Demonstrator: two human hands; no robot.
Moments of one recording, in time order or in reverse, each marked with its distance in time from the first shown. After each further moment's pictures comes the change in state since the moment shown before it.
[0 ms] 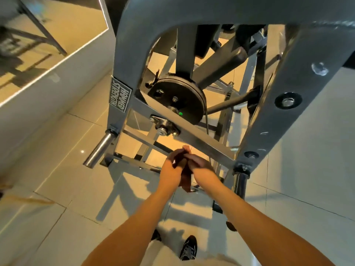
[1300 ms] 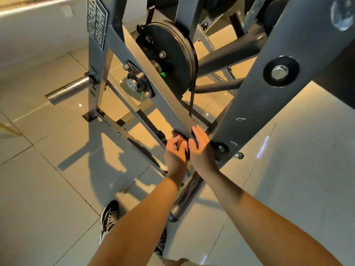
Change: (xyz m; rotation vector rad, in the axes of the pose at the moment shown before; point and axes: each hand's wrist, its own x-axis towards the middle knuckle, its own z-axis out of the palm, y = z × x) left_hand 0.021 -0.051 0.202 -0.268 0.552 -0.016; right_hand 0.045 0.095 -0.109 -0.261 0.070 -0.439
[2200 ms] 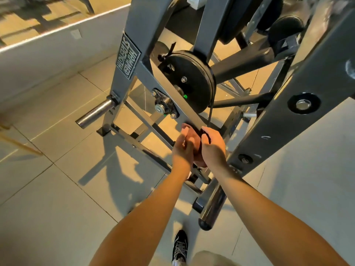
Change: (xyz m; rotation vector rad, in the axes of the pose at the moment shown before) left_hand 0.038 0.097 -0.078 -0.103 -0.233 -0.242; right_hand 0.019 -0.096 0.025 0.123 0.126 0.235
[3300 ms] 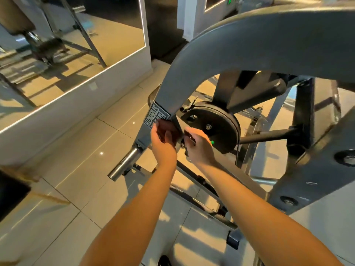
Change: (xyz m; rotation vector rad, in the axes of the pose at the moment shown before) left_hand 0.114 0.161 -0.101 0.078 0.260 0.428; right_hand 0.060 -0.168 0.094 0.011 -0.111 -0.165
